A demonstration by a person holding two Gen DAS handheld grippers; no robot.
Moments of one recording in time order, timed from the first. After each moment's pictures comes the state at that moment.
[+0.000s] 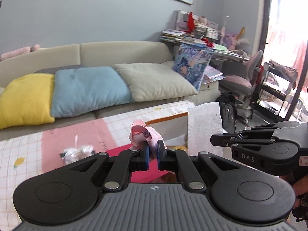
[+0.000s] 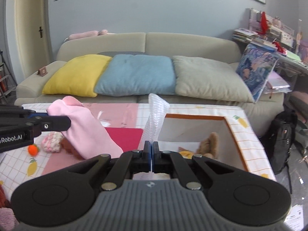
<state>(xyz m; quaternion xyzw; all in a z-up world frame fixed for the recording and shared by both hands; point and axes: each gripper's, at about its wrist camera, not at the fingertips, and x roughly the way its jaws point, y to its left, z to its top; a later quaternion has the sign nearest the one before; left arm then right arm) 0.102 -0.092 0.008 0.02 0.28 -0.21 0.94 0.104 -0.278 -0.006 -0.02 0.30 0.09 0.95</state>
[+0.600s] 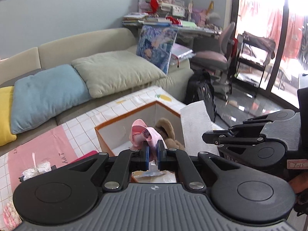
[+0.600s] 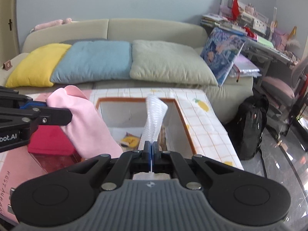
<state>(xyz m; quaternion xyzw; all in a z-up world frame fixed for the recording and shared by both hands) 0.144 -0.197 -0.026 0.09 0.32 -0.29 0.90 0.133 -0.353 -0.041 -0.03 0.35 -0.01 0.94</state>
